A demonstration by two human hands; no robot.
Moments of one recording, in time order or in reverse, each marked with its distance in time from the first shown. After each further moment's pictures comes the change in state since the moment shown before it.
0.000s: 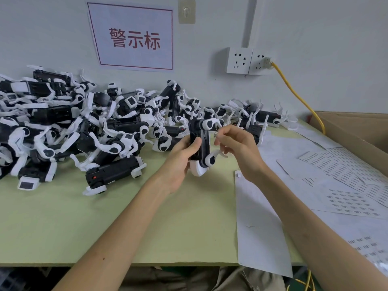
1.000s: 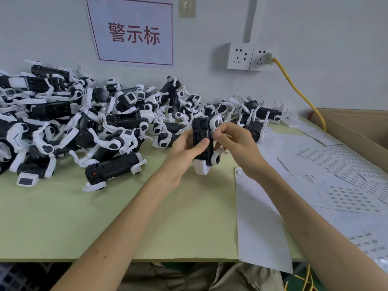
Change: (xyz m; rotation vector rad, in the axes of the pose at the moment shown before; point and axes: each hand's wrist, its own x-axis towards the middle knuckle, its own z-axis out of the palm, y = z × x) left_hand -0.005 0.002 0.004 0.179 0.054 0.070; right_hand -0.004 -0.004 0.005 -0.162 -0.031 -0.035
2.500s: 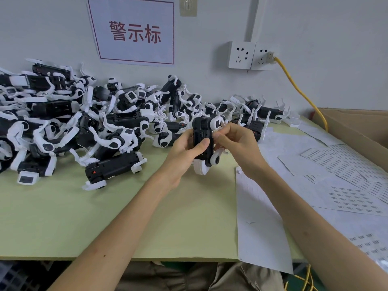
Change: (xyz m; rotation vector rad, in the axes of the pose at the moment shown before) left_hand -0.002 0.000 -0.001 0.046 -0.022 0.028; right_hand 0.000 0.005 0.001 0.065 0.068 0.045
